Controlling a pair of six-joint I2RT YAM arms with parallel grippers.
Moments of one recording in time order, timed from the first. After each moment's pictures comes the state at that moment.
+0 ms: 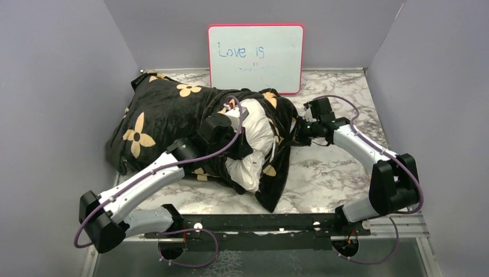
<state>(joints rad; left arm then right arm) -0.82 1.16 1.04 -0.45 0.13 -0.47 0.34 1.46 0.98 -0.46 -0.36 0.62</state>
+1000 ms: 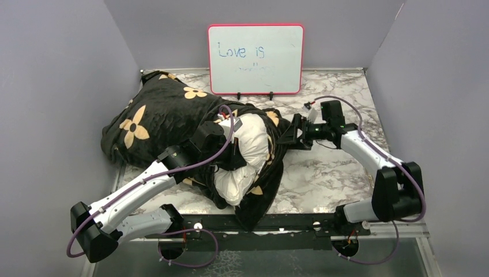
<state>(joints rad) -0.82 1.01 0.94 -0.55 0.20 -0.52 0.20 1.36 0.87 -0.34 -0.79 0.50</state>
